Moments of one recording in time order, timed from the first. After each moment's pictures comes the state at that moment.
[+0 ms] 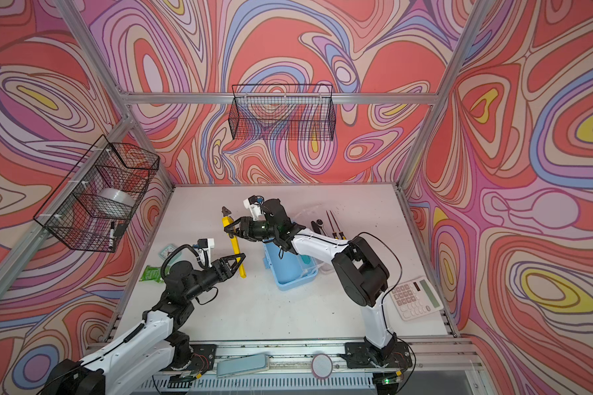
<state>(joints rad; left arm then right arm) -0.30 0.87 0.18 0.53 0.49 -0.90 0.75 2.00 1.44 0.32 -0.66 0.99</state>
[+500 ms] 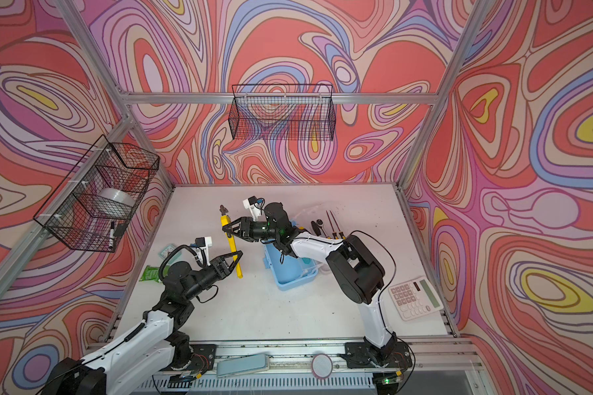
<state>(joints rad) -0.29 0.88 0.18 0.59 0.46 -0.96 0.75 2.04 1.39 0.58 -0.71 1.09</state>
